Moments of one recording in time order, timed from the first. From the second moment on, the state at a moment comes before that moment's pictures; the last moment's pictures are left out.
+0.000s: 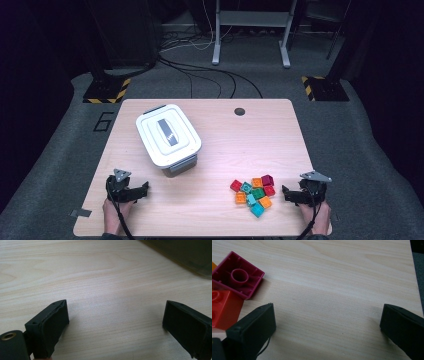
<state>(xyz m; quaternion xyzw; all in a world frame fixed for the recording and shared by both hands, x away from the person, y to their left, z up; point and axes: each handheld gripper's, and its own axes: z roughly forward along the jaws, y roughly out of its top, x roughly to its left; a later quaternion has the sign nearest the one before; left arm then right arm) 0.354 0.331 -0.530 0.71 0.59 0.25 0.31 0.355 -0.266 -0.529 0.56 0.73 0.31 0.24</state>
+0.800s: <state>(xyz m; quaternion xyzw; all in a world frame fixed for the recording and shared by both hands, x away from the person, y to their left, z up) 0.365 0.331 -0.488 0.71 0.57 0.23 0.34 0.355 -0.265 -0.529 0.56 0.73 0.31 0.24</state>
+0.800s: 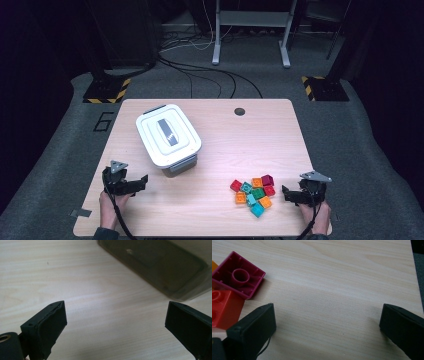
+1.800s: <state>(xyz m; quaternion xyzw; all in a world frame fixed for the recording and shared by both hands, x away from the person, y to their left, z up) 0.404 0.327 -0.404 0.70 0.56 0.26 0.35 0.354 -0.265 -0.529 0.56 0.73 0.31 0.24</state>
